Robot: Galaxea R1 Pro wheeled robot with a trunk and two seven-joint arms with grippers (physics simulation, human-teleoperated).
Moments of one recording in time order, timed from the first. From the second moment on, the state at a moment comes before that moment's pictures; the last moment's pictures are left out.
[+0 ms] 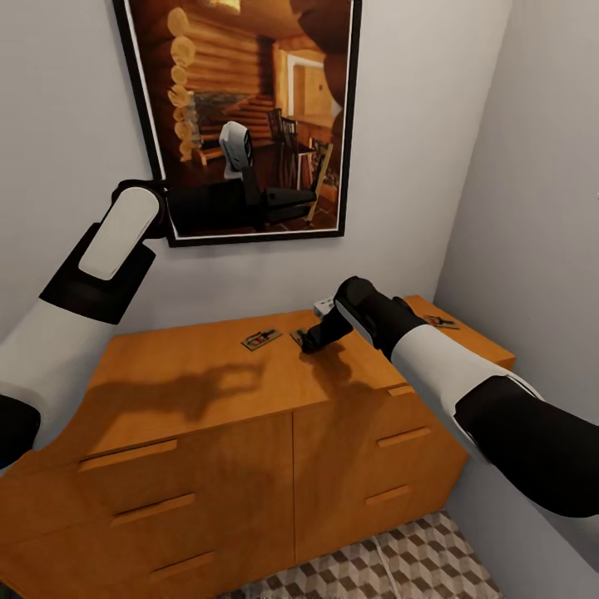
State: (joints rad) left arm -1.45 0.19 -0.50 -1.21 1.44 0.99 -0.41; right arm -1.41 0.13 0.66 -0.45 -0.20 1.01 0.39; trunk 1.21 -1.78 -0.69
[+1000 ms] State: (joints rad) left arm -1.45 0.19 -0.50 -1.21 1.45 0.98 -0.41; right arm -1.41 0.13 0.66 -0.41 -0.20 1.01 0.38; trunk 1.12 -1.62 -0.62
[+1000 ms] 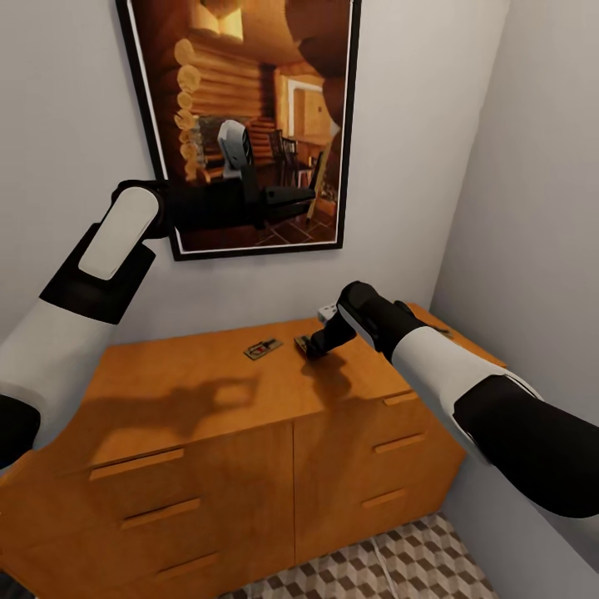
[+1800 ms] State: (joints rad) left arm -1.45 0.19 -0.50 -1.20 1.45 0.98 -0.40; right arm -1.41 0.13 0.66 -0.41 -0.20 1.01 0.38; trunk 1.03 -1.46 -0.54
